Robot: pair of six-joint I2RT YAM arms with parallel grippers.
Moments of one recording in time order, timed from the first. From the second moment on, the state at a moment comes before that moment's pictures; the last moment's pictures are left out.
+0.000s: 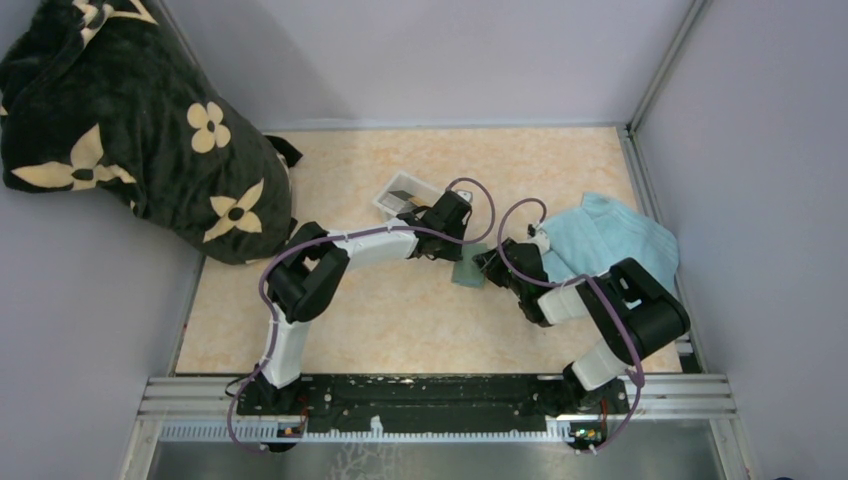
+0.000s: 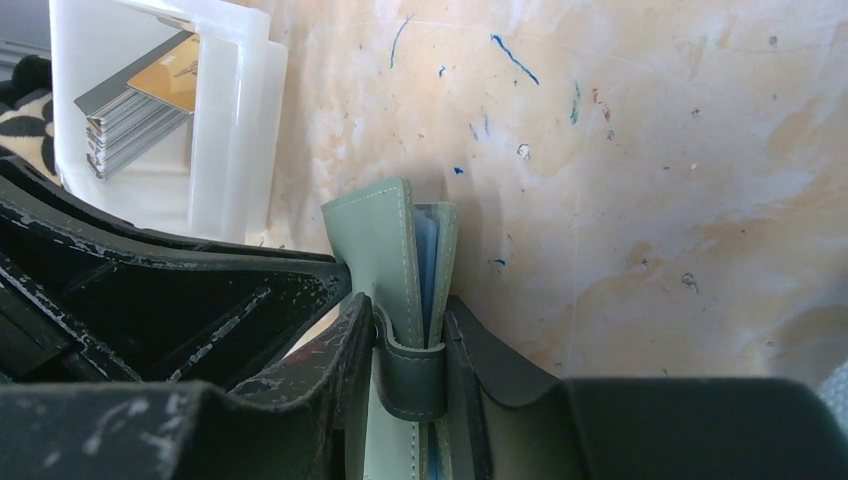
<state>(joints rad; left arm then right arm) -0.86 2.08 1.43 -0.25 -0.10 -0.46 0.50 1.55 0.33 0.71 0.12 1.00</state>
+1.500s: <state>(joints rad) -0.90 1.31 0.90 -0.27 -0.49 -0.70 0.52 1.12 0.74 -0.40 0.51 0.58</state>
